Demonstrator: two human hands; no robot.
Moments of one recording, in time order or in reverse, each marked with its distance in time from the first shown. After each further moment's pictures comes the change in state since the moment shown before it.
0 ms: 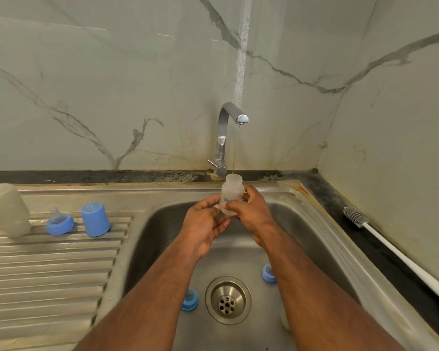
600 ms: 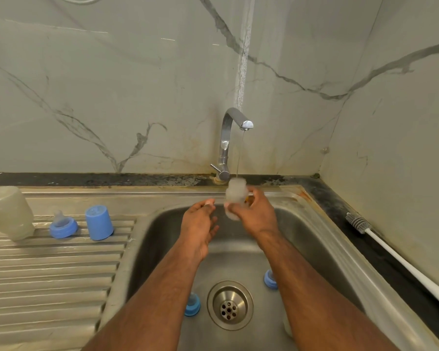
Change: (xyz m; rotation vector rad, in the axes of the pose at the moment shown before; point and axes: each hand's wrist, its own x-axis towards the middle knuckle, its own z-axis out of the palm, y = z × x) left_hand 0.001 0.004 -0.004 0.049 0.199 0.020; right_hand -0.007 -0.005 0.001 -0.252 0.121 -0.080
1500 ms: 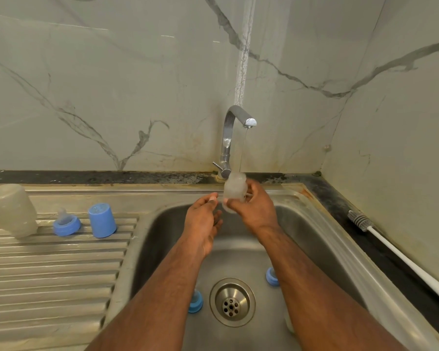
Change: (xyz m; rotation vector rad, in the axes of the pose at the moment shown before) left_hand -0.002 0.004 0.000 -0.061 -0.047 0.003; right_hand 0.000 -0.007 0.002 -0.012 -0.018 -0.051
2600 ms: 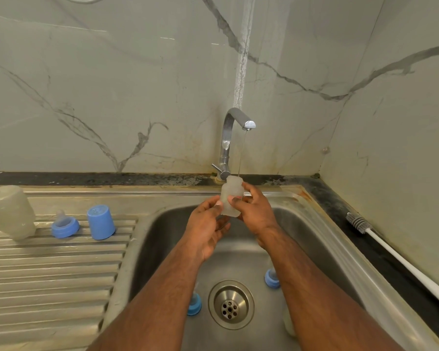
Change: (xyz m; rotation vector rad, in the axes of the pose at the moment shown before) left_hand 0.002 -0.003 0.000 -0.066 -0.135 -0.041; right_hand 0.007 0.002 0.002 0.234 -0.067 0.125
